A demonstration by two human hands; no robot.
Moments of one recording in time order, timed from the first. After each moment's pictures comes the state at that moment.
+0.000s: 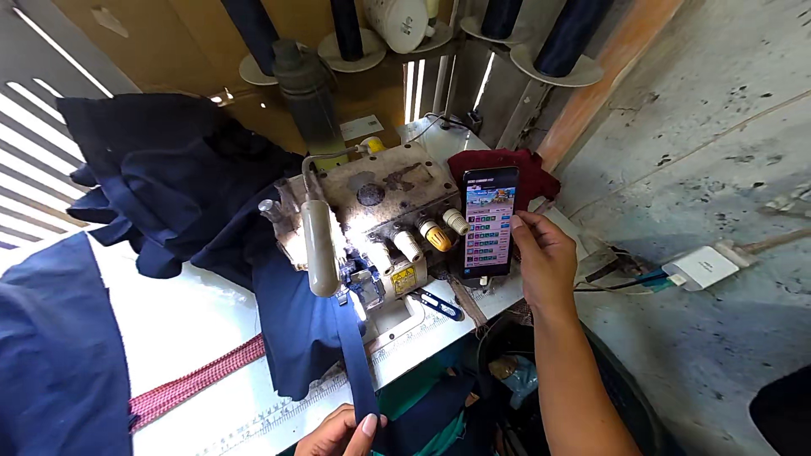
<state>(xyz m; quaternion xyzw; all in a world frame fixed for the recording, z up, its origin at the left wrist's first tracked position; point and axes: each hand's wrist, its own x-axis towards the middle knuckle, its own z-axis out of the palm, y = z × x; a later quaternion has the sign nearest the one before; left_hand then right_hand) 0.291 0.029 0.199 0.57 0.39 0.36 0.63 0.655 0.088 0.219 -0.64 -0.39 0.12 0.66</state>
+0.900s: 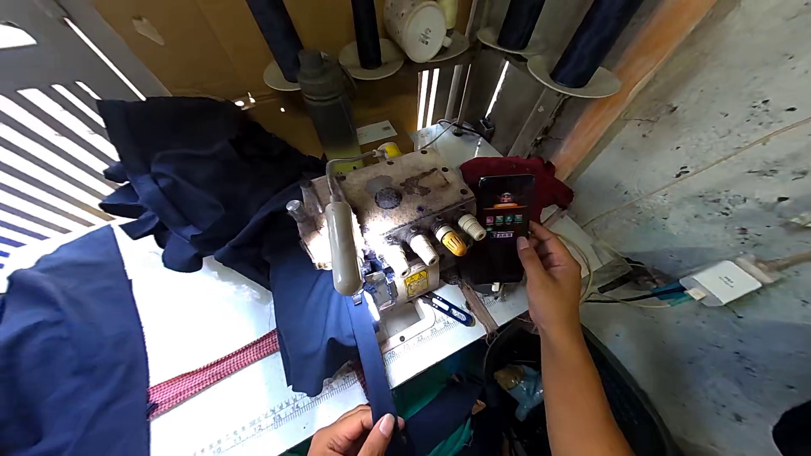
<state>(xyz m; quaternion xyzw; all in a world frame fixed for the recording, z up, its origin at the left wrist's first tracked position) 0.294 0.030 0.204 0.56 0.39 0.35 0.64 0.644 0.080 0.204 -0.62 -0.40 0.12 0.66</state>
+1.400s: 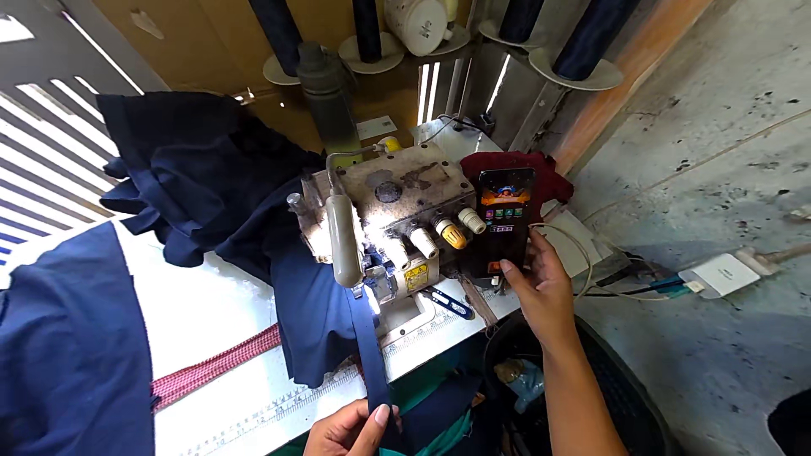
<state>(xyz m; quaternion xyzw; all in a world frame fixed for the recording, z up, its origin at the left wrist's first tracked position) 0.292 0.028 0.204 0.53 0.39 0.36 0.66 0.633 0.057 0.190 -0.64 -0.43 0.15 0.62</state>
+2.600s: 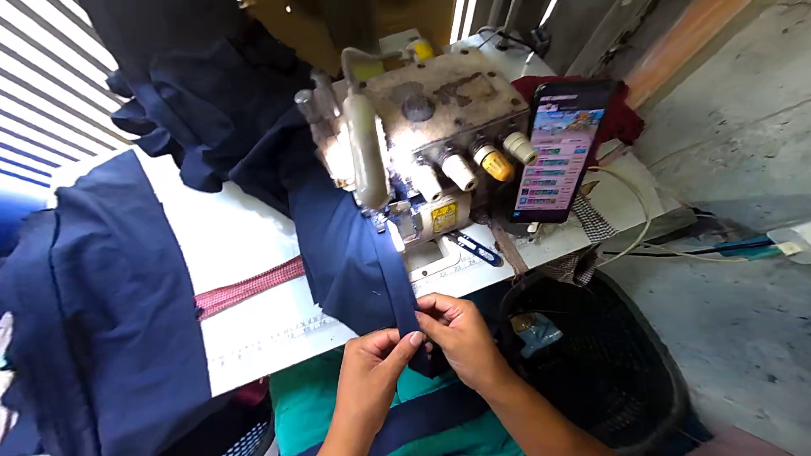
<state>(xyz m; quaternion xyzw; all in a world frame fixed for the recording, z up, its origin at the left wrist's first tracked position) 0.308 0.025 0.189 0.49 0.45 0.37 0.65 0.465 0.013 0.173 -0.48 -0.37 0.56 0.57</state>
